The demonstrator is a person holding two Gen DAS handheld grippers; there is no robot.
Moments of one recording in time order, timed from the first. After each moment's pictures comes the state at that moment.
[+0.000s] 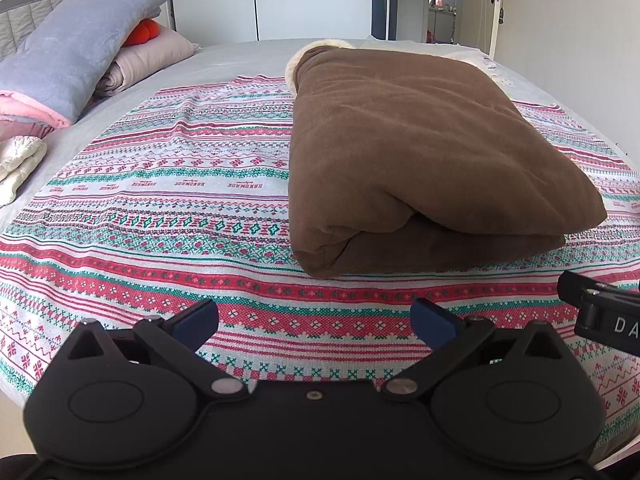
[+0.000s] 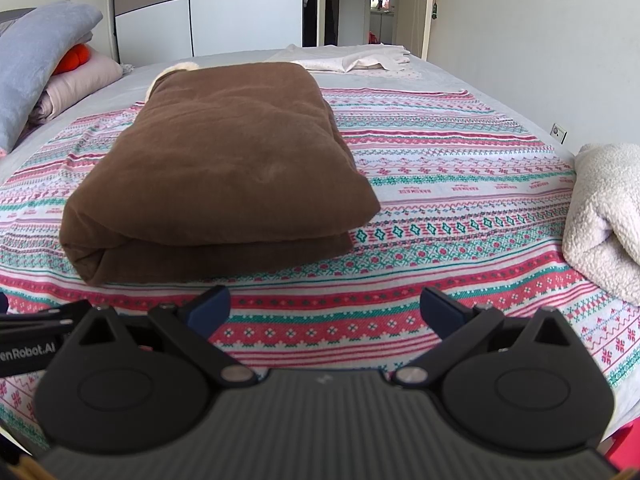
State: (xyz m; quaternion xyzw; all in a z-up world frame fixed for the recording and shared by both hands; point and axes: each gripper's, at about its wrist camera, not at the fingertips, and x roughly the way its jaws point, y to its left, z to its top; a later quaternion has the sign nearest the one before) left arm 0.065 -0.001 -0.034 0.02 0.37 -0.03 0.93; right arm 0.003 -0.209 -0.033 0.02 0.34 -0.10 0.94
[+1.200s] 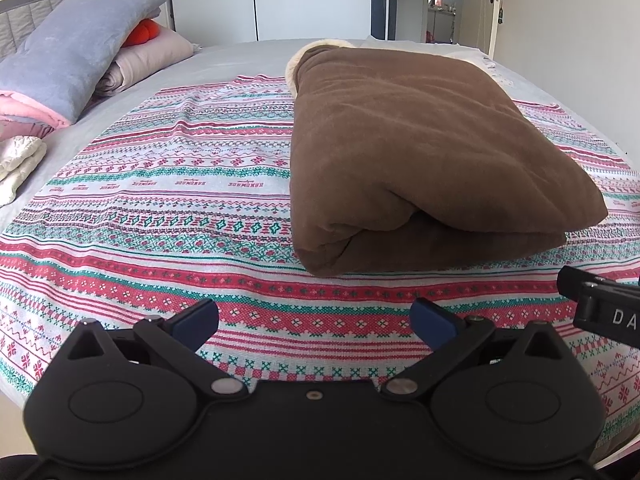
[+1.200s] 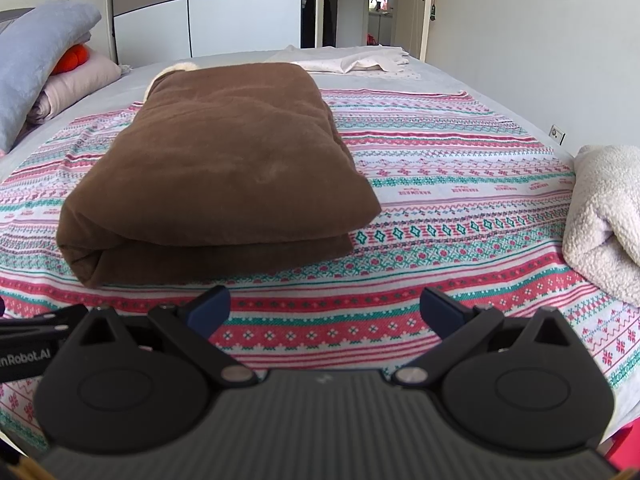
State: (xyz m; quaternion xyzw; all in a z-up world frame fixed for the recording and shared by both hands) left arm 0.066 0.004 -0.036 0.02 0.36 -0.04 0.93; right arm 0.005 -0.208 -0.035 0.01 0.33 -0.10 0.94
